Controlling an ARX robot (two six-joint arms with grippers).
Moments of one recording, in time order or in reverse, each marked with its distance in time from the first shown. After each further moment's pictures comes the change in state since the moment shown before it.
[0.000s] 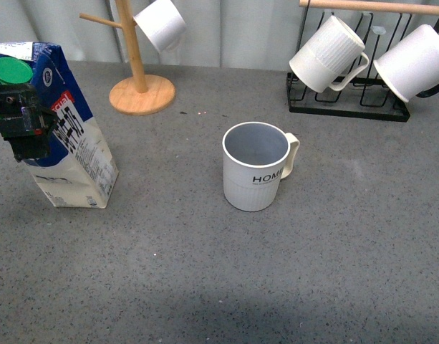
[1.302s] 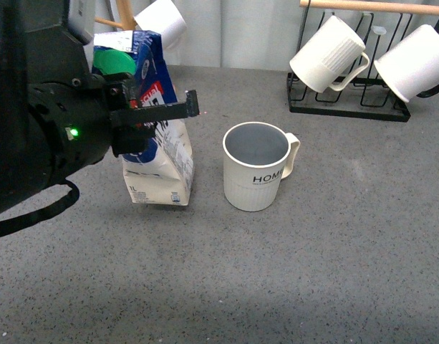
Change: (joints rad) left arm -0.443 0.040 0.089 0.013 -0.302 -0.251; right arm 0.000 0.000 0.000 0.000 0.000 0.000
